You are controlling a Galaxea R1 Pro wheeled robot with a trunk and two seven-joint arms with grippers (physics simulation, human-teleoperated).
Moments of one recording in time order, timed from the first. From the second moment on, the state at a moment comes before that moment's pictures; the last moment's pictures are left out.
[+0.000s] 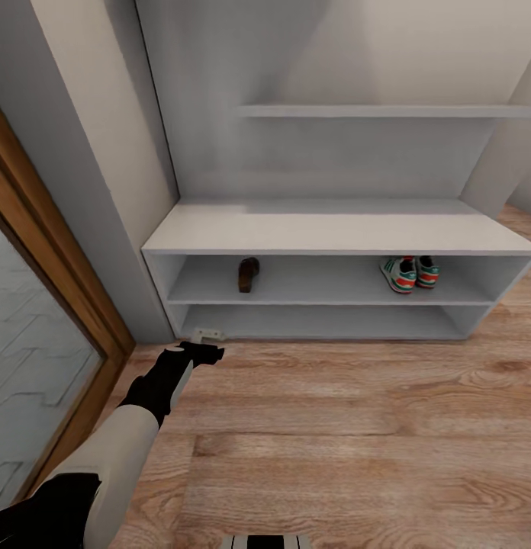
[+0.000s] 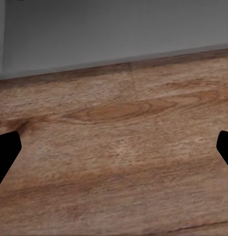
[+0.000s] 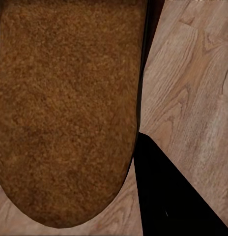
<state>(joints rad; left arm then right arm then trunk) -0.90 -0.09 0.04 -0.61 -0.19 0.40 -0.09 -0.66 -0.39 -0.96 -1.33 0.10 0.92 -0.02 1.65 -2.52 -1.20</state>
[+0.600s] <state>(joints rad) -0.90 -0.08 0.04 -0.46 -0.20 0.13 -0.18 -0.66 -0.39 -0.95 -1.33 0.11 0.90 -0.02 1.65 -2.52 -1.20</state>
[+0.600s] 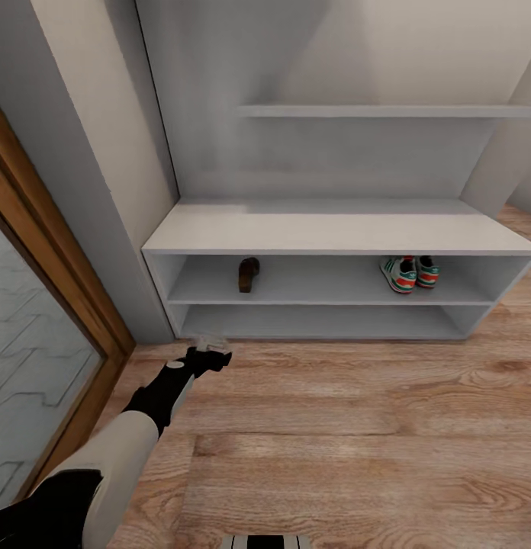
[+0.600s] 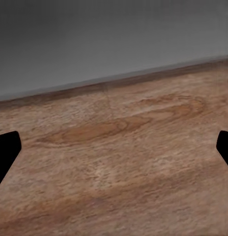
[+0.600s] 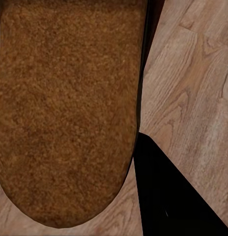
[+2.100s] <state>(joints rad) -0.90 0.00 -0.09 -0.39 -0.21 -0.09 -0.87 -0.67 -0.18 -0.07 -1.33 -0.09 0.96 -0.01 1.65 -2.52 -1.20</state>
